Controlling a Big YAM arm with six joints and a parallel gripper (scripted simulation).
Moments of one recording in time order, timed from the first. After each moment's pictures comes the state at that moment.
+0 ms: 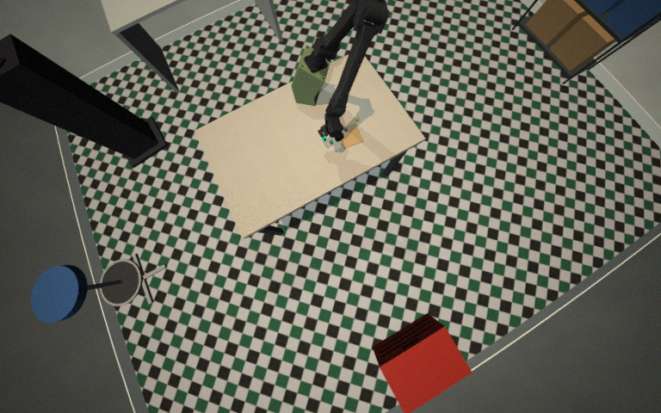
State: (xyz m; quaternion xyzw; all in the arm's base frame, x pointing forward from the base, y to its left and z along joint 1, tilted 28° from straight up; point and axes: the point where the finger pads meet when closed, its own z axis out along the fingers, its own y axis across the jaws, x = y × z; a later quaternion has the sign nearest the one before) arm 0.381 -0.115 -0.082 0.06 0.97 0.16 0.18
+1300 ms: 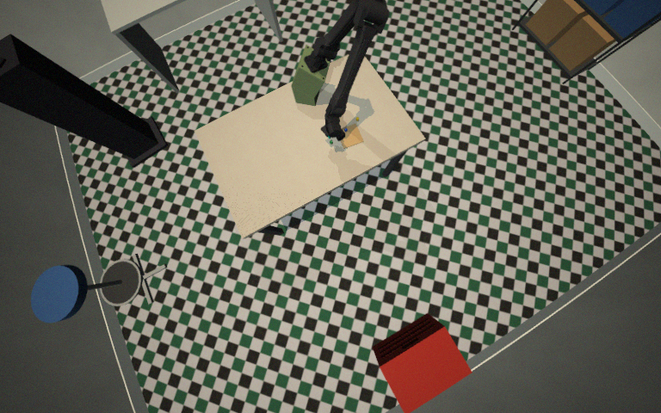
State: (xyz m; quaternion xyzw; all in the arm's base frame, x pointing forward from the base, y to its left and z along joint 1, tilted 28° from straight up) arm 0.381 -0.114 -0.083 0.01 0.97 0.15 0.19
